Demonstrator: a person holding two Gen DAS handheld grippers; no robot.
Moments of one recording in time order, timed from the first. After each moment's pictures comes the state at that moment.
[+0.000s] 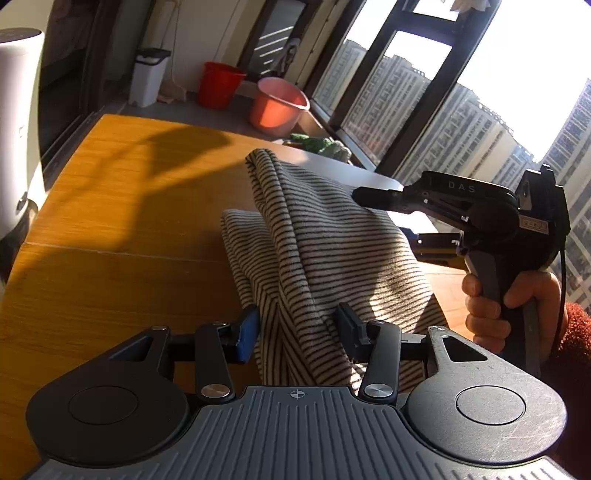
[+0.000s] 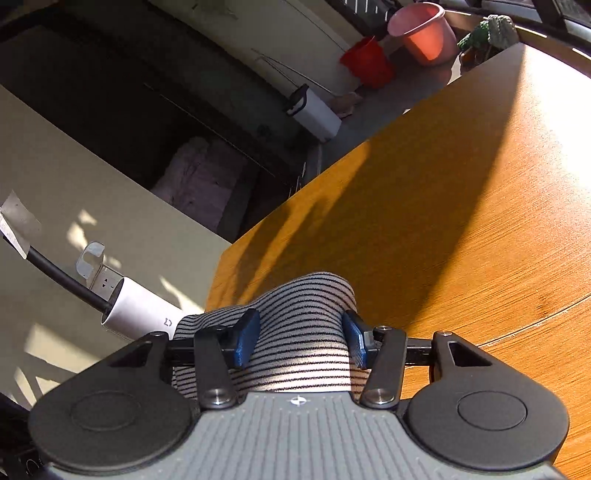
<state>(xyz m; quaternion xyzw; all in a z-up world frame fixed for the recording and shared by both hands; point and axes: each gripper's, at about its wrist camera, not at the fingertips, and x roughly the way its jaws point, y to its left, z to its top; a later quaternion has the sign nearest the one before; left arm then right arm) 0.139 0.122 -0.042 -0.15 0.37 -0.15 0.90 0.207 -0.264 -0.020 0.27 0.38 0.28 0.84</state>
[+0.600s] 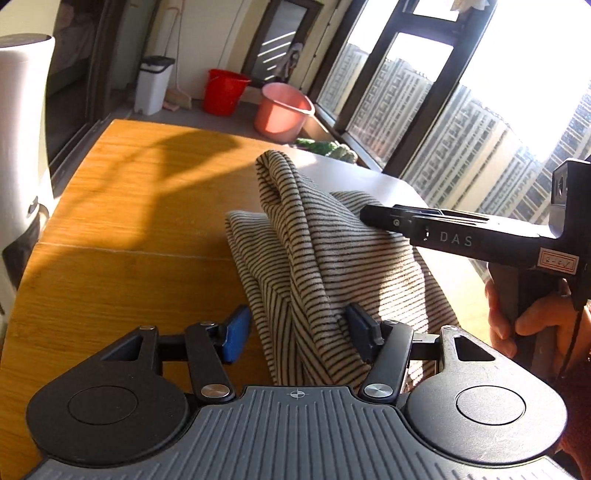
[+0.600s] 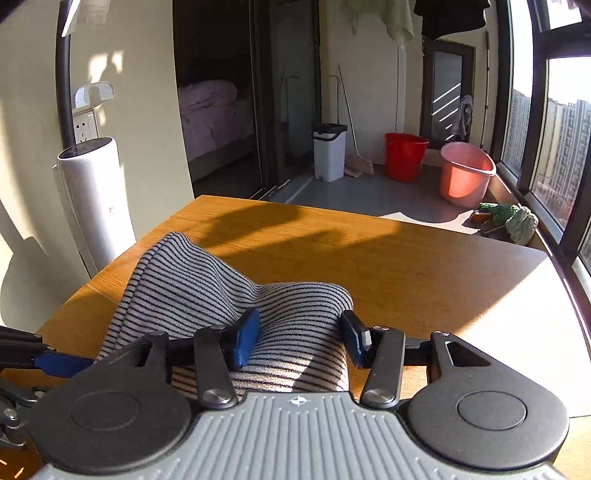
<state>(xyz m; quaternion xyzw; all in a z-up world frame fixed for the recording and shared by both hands) 0.132 0.124 -0.042 -0.15 0.37 -0.14 0.91 0.158 -0.190 0.018 -0.04 0.29 0.25 0.92</state>
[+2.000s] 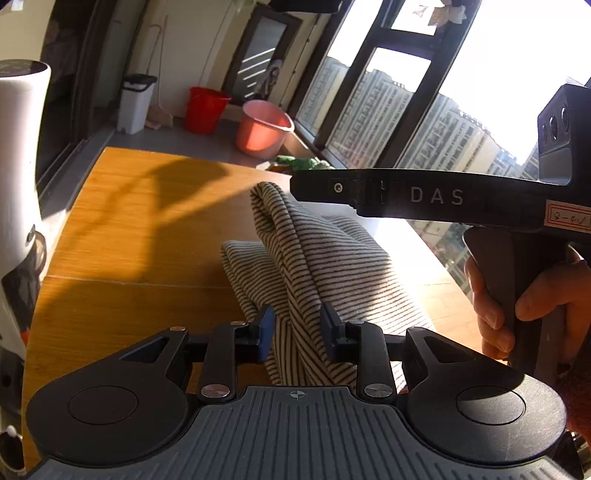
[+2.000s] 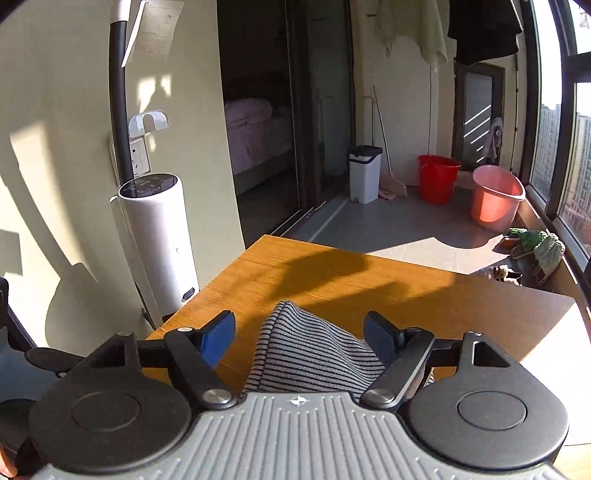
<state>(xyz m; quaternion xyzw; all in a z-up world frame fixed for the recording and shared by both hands) 0.115 0.146 -0.024 -0.15 0.33 -0.20 0.91 0.151 -0.115 0.054 -0.09 0.28 0.28 0.91</state>
